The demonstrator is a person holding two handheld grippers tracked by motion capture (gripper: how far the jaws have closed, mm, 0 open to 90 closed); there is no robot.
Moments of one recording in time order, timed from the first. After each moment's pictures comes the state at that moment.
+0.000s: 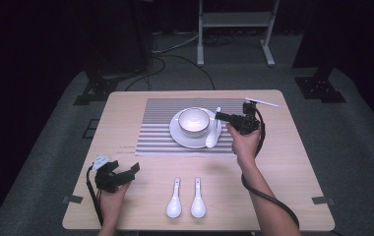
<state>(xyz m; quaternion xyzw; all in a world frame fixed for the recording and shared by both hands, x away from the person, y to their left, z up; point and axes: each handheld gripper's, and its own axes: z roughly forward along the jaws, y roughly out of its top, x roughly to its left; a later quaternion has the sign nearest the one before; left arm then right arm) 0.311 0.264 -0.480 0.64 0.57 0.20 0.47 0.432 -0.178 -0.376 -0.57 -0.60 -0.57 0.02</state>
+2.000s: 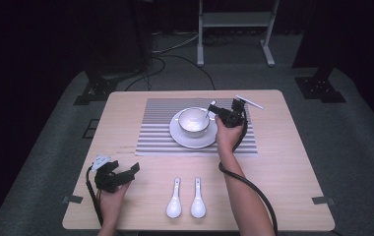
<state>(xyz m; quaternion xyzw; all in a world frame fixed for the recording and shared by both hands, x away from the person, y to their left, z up) 0.311 0.264 -0.480 0.64 0.57 0.20 0.48 0.485 -0.150 -0.420 -0.63 -0.51 -0.59 0.00</state>
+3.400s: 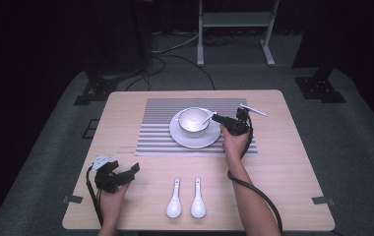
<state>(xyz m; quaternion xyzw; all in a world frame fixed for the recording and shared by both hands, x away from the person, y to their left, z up) 0.311 0.264 -0.480 0.64 0.57 0.20 0.48 0.478 -0.172 -0.451 -0.62 -0.53 -0.57 0.03</state>
